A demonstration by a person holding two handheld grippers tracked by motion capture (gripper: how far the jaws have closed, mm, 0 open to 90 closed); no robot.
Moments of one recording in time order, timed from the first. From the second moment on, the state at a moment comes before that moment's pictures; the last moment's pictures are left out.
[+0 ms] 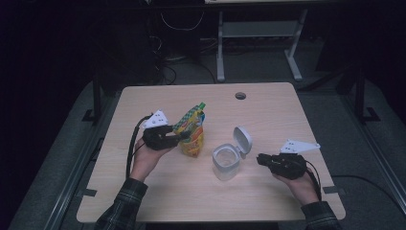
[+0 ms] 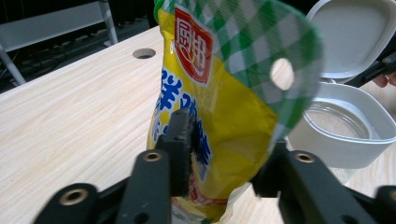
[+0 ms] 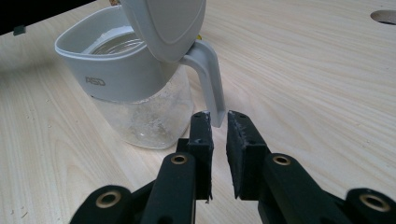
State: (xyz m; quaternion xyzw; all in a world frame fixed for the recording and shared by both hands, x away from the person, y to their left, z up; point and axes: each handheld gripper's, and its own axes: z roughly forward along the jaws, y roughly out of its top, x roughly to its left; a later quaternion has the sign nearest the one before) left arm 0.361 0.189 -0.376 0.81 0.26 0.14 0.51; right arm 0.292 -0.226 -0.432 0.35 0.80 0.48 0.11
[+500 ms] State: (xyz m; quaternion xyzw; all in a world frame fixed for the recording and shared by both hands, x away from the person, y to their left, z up) left arm 0.366 0.195 -0.376 0.81 0.26 0.12 0.52; right arm 0.293 -0.225 -0.433 0.35 0.80 0.48 0.11
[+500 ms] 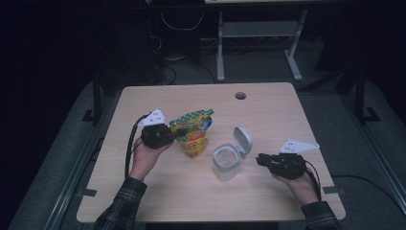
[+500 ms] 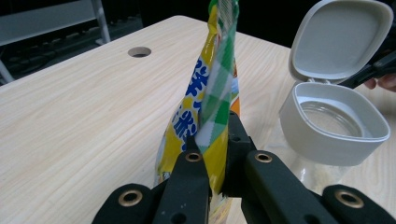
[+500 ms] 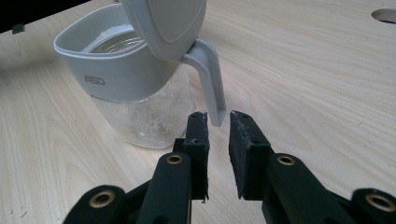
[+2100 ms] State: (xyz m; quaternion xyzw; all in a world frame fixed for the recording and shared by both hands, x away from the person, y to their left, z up) left arm 0.359 0.203 -0.323 0.81 0.17 0.05 0.56; right arm 0.263 -0.204 -0.416 0.31 0.80 0.50 0.10
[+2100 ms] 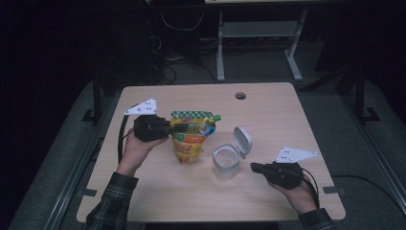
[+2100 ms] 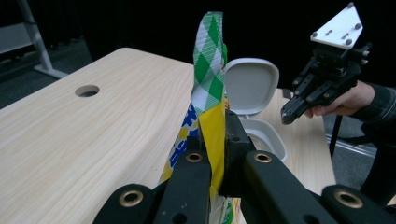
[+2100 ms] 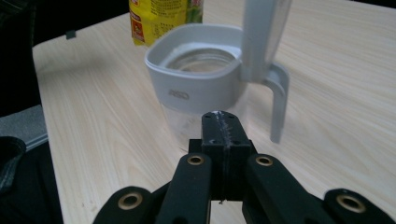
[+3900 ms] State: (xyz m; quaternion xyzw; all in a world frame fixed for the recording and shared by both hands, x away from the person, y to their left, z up) left arm 0.344 0.201 -0.299 0.79 0.14 0.01 0.60; right arm 0.298 -0.092 -0.386 0.31 0.79 0.51 0.16
